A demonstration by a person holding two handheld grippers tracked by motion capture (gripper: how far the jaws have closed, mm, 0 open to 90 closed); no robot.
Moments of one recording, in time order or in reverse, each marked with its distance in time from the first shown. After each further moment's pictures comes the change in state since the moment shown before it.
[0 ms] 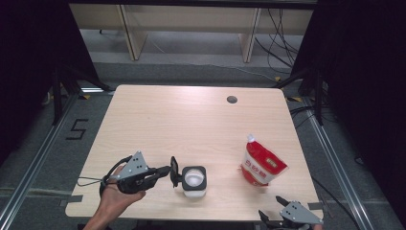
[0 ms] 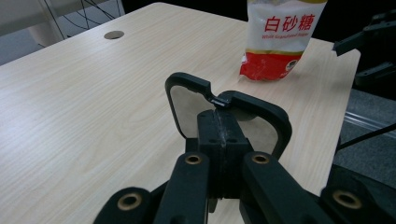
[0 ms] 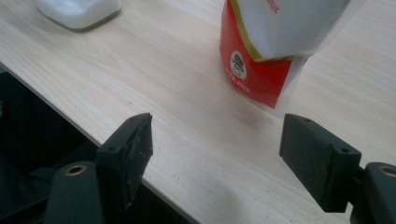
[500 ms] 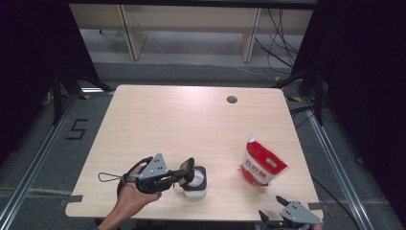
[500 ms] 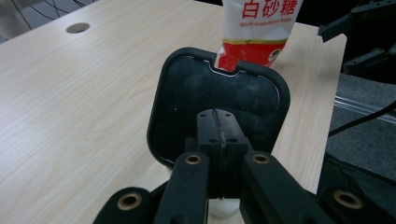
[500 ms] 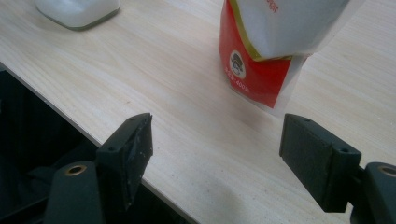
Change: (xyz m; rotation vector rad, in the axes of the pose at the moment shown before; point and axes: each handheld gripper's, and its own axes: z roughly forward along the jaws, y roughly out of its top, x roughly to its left) left arm -0.016 0.005 0.040 0.057 -0.080 0.030; right arm 0.000 0.000 0.000 0.000 -0.002 -0.005
